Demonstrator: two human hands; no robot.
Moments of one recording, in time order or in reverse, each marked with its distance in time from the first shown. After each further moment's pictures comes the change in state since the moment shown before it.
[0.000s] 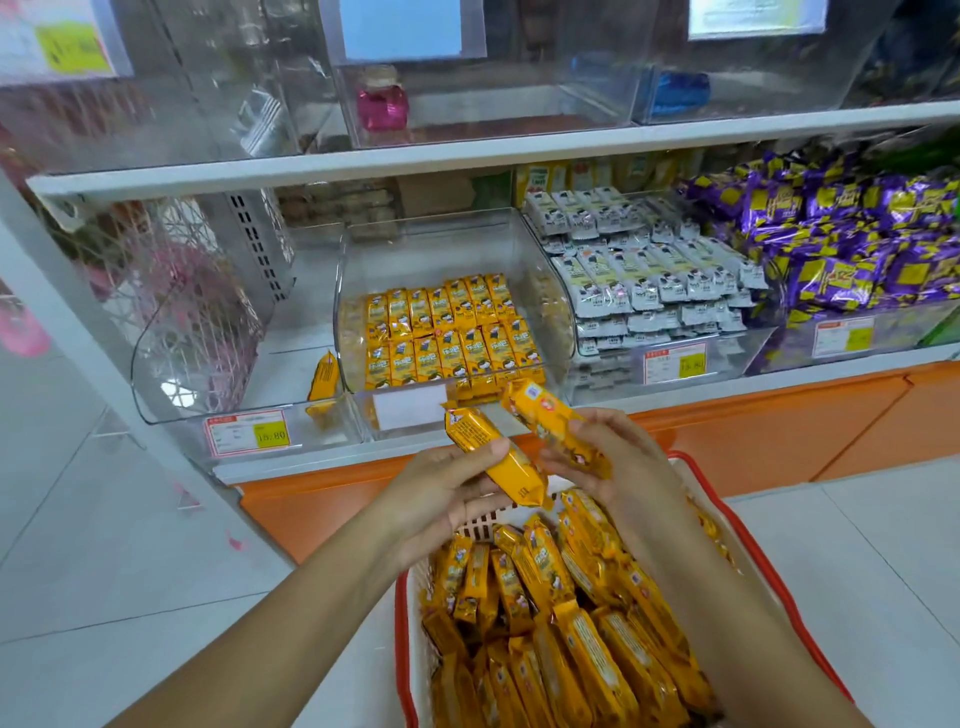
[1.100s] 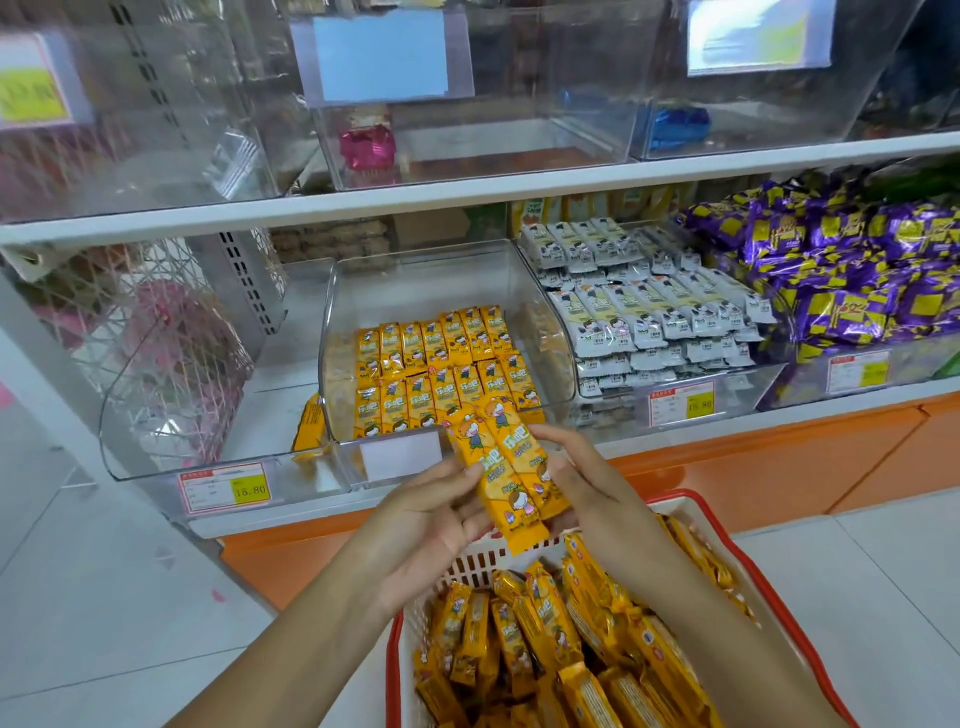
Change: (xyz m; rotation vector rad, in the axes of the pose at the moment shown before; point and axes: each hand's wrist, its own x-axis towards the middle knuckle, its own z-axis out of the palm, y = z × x) left_hand 0.011 0.021 0.002 -0.308 -0.093 0.095; right_hand 0.017 -0.002 0.007 -0.635 -0.280 -0.264
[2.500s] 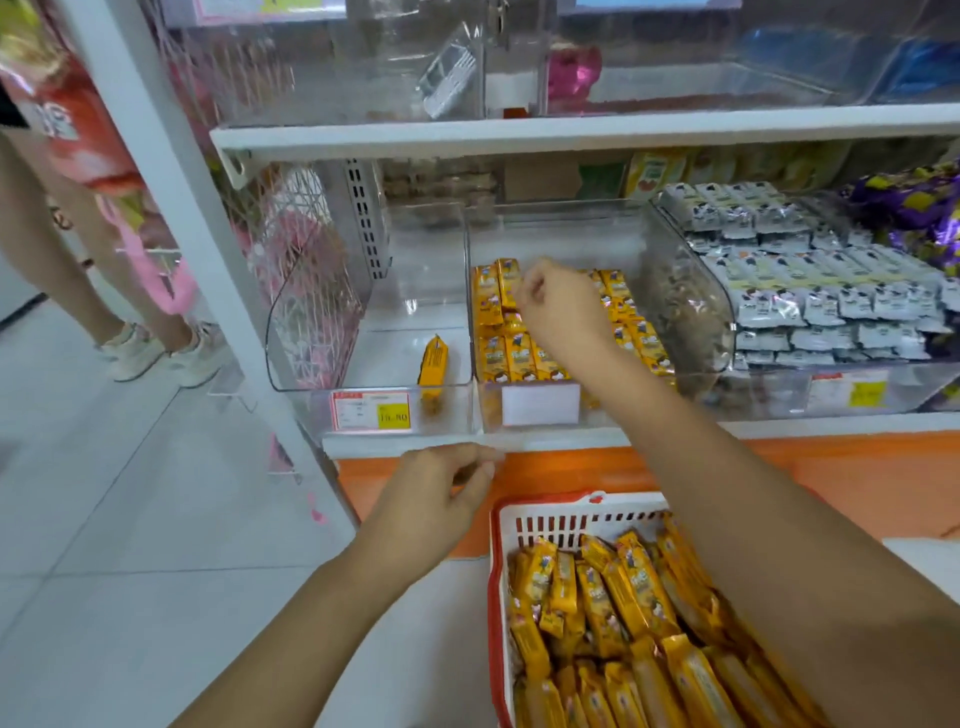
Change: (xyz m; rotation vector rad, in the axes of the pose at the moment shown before) left_hand -0.066 0.033 -0.094 1.488 0.307 0.486; right_hand 0.172 -0.055 0.112 -0.682 0.231 -0.264
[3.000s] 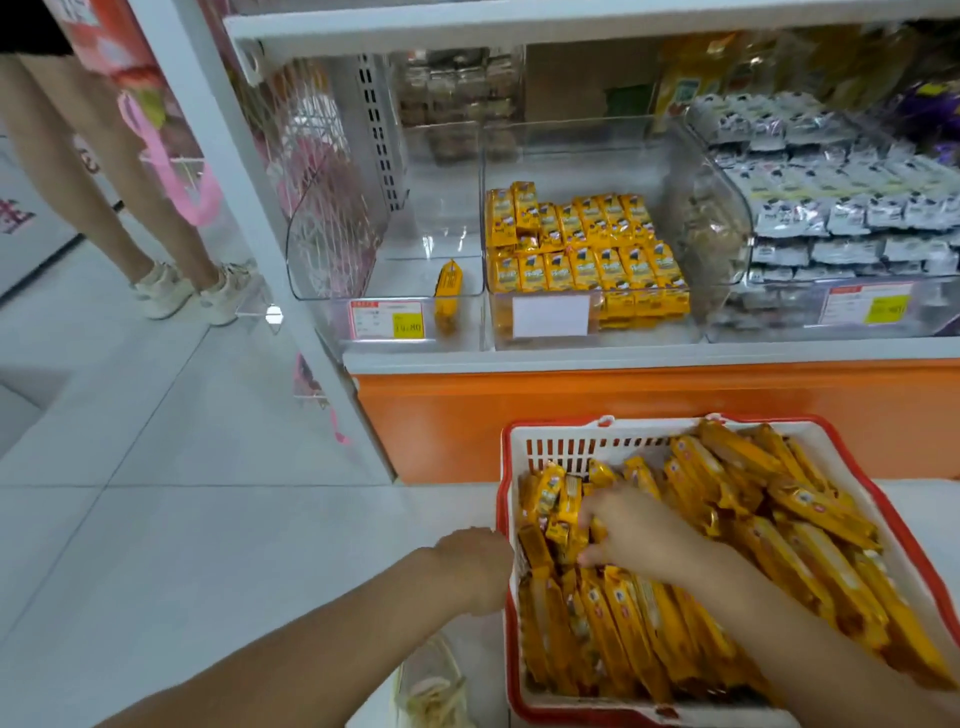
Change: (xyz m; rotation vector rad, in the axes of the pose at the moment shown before) left_hand -0.074 -0.030 0.097 0.600 -0.882 -0.267; right_hand -0.235 0.093 0.021 -0.345 -0.956 0.034
